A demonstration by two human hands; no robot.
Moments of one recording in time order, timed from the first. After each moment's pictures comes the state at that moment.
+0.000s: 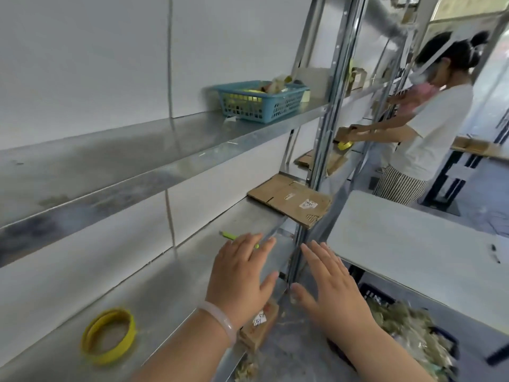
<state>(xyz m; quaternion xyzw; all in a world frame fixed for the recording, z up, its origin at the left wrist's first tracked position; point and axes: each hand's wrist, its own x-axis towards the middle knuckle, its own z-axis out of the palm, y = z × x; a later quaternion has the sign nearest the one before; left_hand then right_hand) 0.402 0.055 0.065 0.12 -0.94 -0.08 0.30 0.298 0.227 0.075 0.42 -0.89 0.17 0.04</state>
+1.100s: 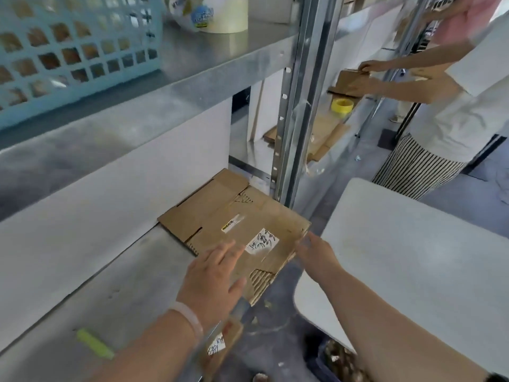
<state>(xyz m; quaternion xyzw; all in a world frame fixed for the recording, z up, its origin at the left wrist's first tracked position) -0.007 -0.052 -0.036 0.19 -0.97 -0.15 0.07 -0.199 0.089 -0.029 0.12 -0.90 0.32 -0.28</state>
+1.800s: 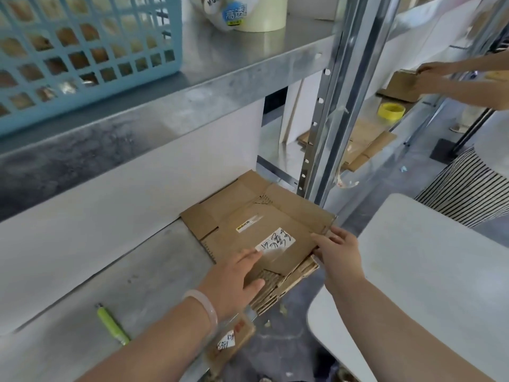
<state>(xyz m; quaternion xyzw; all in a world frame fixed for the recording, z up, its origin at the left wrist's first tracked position) -0.033 -0.053 -0.034 0.26 -0.92 -0.28 -0.04 -0.232 0.062 -0.049 -0.05 -0.70 0.66 -0.28</state>
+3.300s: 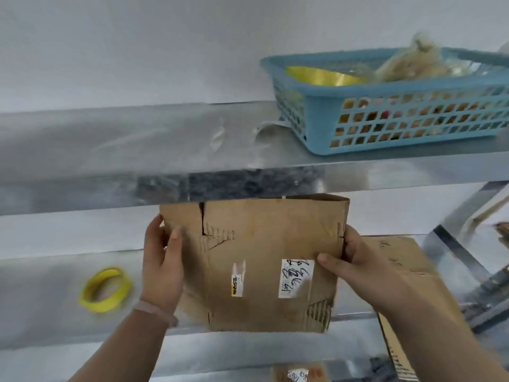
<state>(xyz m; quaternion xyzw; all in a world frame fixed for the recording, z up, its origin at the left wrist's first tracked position) 0.279 -0.054 0.050 0.57 -0.44 -0.28 0.64 -0.029 -0.041 0.073 0.56 -0.52 0.41 -0.50</state>
